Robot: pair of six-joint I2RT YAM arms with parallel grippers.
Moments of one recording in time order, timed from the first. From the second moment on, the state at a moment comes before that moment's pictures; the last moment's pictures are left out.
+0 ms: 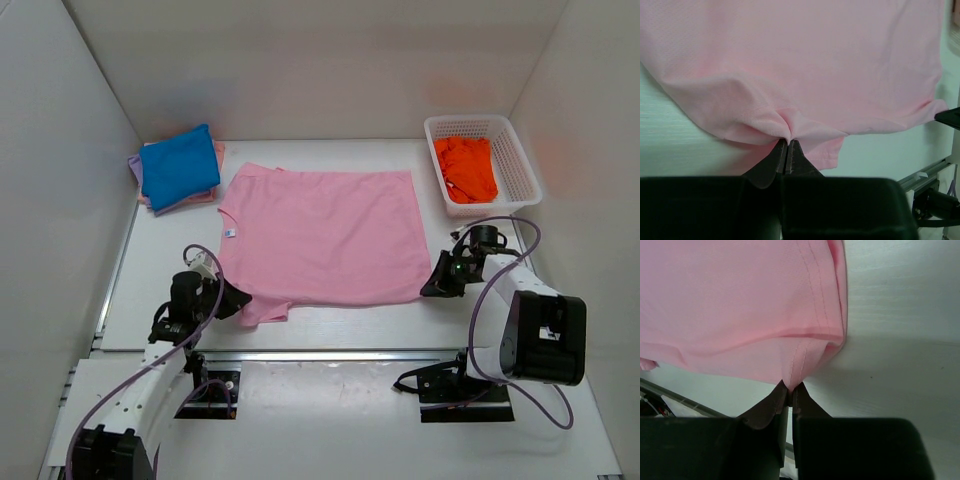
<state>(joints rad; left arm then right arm) -0.13 0.61 0.16 -0.16 0.34 -0.64 -0.14 1.34 0.65 -0.57 -0.50 0.20</state>
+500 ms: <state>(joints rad) -0.07 1.20 0.51 0.04 0.31 -0.59 -0.14 1.70 1.04 -0.55 -0.56 0.22</state>
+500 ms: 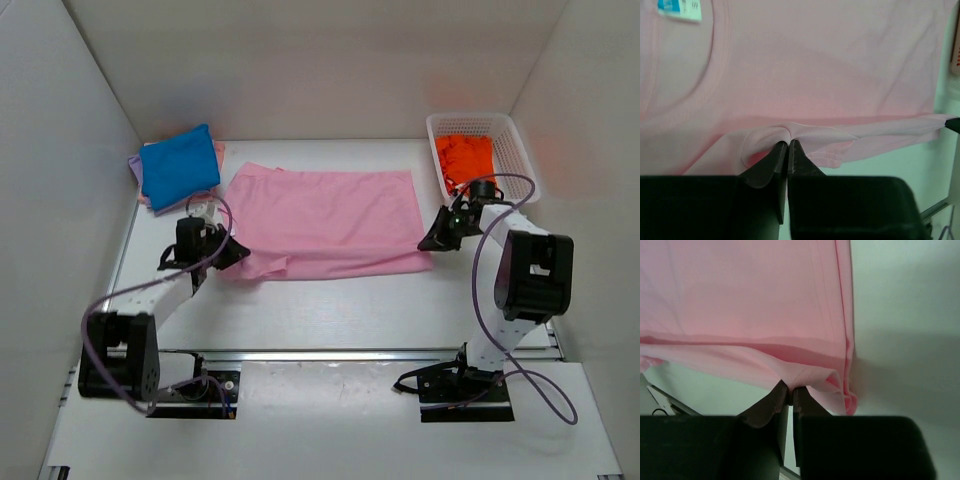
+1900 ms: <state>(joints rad) -0.26 1.52 0.69 -0.05 0.06 -0.46 0.15 1.74 0.97 -0.36 -0.34 0.36</state>
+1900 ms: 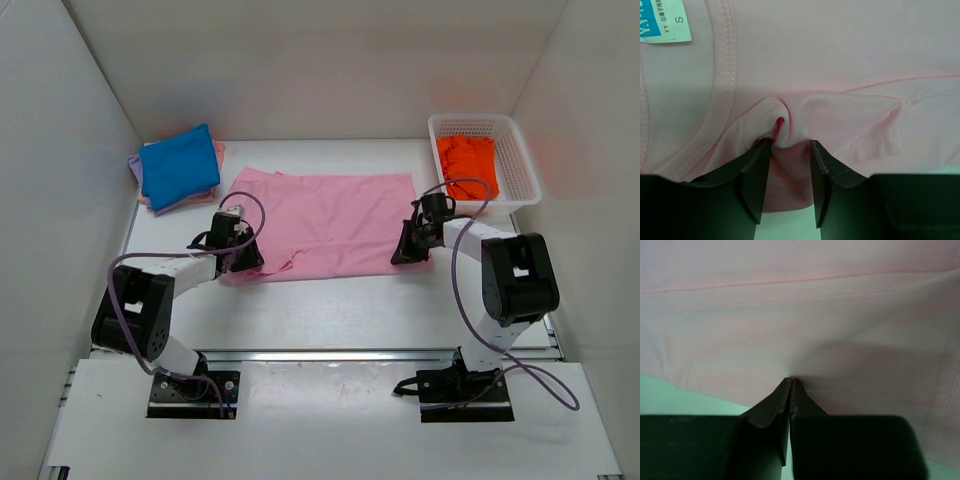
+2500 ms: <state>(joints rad) -0.25 0.82 0.46 -0.40 0.17 -0.51 0.23 1.17 0.50 -0.48 -0.35 0.47</state>
